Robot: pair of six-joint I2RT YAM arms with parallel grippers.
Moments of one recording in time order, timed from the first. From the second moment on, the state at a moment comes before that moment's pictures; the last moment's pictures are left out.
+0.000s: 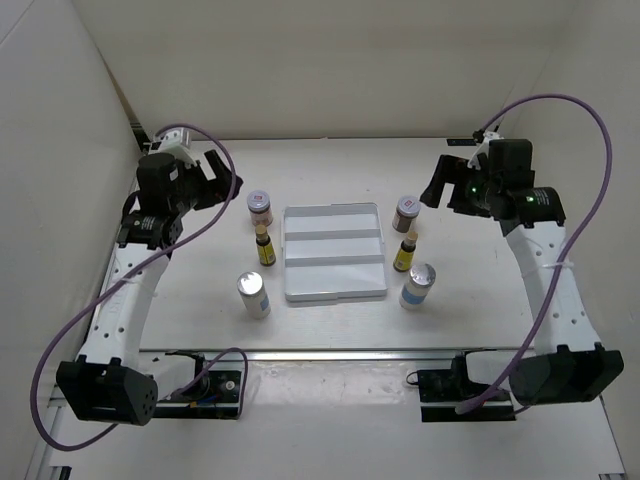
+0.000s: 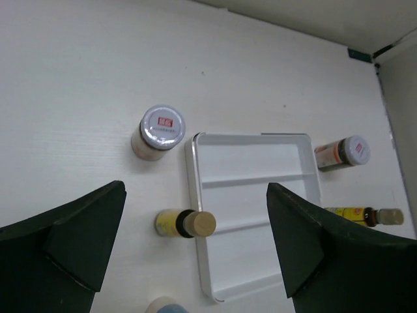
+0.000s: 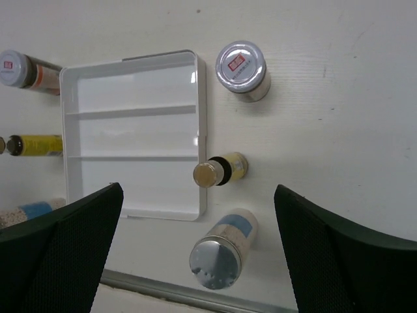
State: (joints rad) left arm -0.09 1.15 1.20 -0.41 0.17 -0.38; right arm 0.11 1.24 1.41 -0.87 -0.22 0.25
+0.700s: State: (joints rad) left arm -0.10 0.96 0.83 -0.45 0.14 -0.45; right arm 0.44 1.26 1.29 -0.96 0.02 0.38
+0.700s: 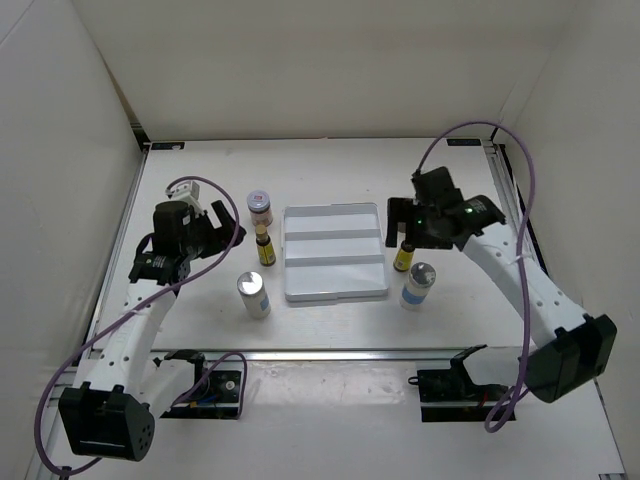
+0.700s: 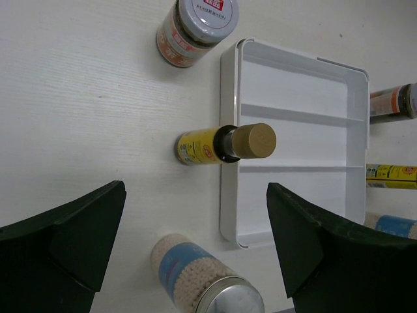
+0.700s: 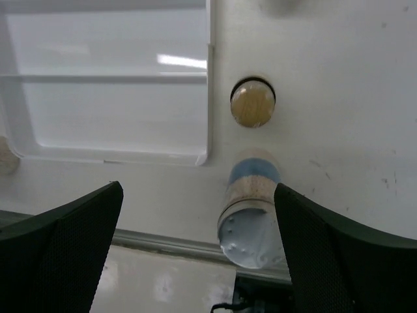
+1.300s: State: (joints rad) left arm -0.11 0.96 0.83 -0.42 0.10 -0.44; right arm 0.61 1.31 1.17 -1.15 0.35 0.67
